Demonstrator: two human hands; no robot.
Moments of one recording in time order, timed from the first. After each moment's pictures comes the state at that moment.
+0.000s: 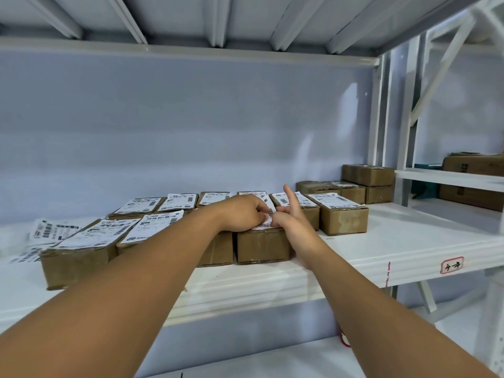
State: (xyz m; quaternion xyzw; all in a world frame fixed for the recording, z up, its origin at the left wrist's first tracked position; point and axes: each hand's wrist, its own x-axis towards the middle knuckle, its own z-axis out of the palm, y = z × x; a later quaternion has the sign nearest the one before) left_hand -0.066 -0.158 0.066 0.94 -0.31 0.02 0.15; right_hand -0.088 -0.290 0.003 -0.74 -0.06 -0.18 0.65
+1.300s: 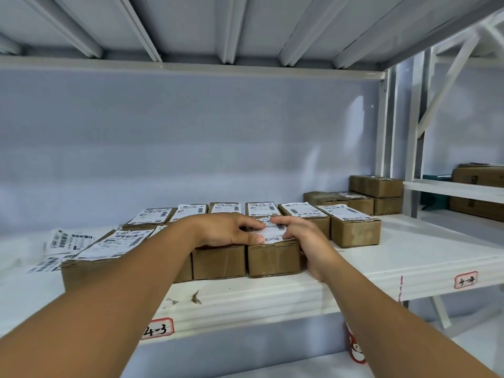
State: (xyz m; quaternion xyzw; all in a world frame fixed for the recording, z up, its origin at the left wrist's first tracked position) left_hand -0.058 -0.107 0.064 0.93 -0.33 -0.08 0.18; right_hand -0.095 -0.289 0.007 -0.68 -0.05 -0.13 0.72
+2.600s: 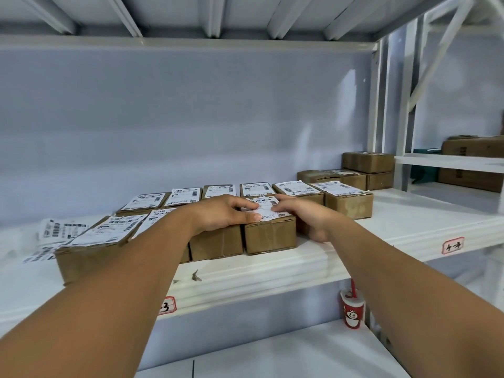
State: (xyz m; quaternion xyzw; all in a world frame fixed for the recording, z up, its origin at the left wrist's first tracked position) left_hand -0.059 -0.106 0.052 0.92 -0.30 -0.04 0.26; right_hand -0.092 -0.302 0.023 -0.73 0.00 0.01 0.68
